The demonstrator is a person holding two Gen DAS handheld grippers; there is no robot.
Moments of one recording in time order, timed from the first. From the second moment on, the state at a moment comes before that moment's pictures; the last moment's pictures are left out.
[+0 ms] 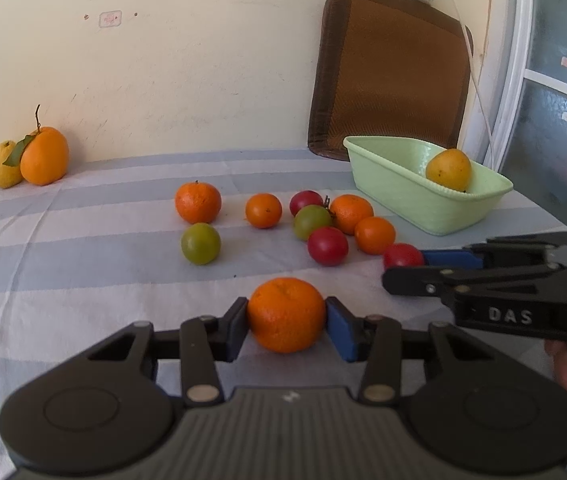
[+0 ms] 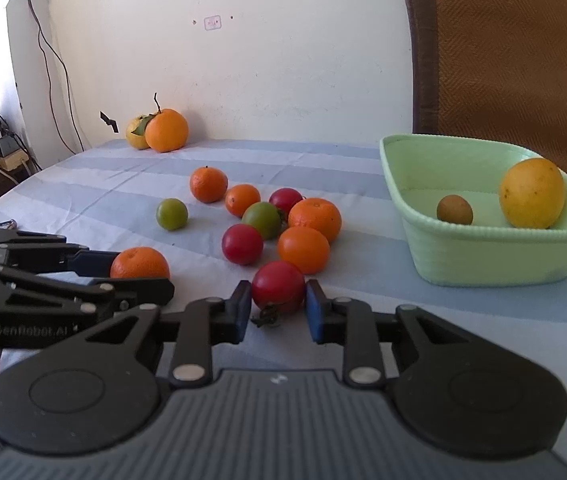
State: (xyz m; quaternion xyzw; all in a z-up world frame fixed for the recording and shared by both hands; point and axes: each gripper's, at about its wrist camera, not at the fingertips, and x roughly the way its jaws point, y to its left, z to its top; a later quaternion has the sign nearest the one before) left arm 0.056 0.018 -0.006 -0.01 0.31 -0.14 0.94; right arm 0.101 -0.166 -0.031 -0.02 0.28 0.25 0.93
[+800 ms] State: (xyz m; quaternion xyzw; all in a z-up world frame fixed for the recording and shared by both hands) left arm 0.175 -0.112 0.047 -0.01 0.30 -0.24 0.92; right arm 0.136 -0.291 -0.007 0.04 0.18 0.13 0.97
